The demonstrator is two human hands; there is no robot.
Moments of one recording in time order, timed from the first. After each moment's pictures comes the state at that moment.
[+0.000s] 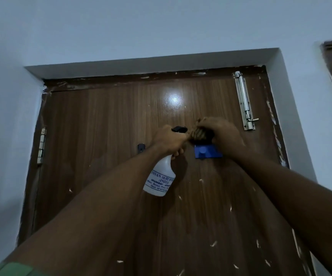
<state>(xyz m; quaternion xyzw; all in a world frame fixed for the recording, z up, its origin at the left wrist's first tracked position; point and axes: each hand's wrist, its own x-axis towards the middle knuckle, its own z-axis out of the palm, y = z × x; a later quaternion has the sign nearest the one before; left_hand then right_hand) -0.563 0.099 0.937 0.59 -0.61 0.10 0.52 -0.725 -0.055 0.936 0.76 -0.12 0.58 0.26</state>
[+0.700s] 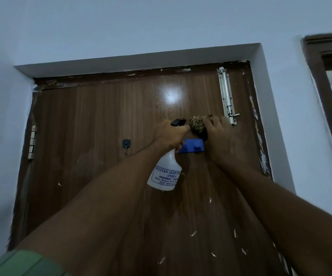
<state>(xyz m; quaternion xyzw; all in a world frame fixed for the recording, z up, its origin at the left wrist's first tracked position) -0.624 0.074 0.927 0.55 -0.60 0.08 0.57 -0.747 -0.077 0.897 0.68 -0.26 0.63 0.26</state>
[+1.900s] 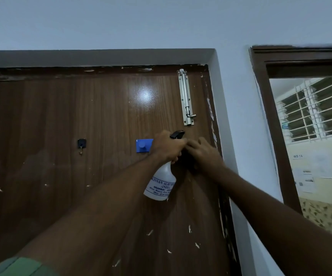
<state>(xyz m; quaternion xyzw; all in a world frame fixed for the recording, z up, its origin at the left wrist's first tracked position) -0.713 0.002 0.891 0.54 -0.64 0.05 0.54 -0.841 -0.135 0.842 0.78 -0.16 0.49 0.35</state>
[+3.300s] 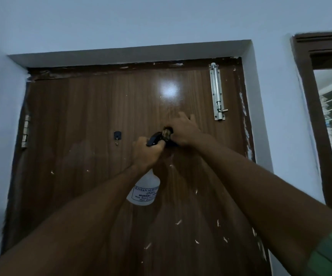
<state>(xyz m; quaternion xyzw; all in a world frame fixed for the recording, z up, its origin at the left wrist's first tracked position) -0.607 0.079 0.856 0.55 -0.50 0.16 0.65 -0.731 -0.016 0.932 0.86 -0.22 0.40 0.20</state>
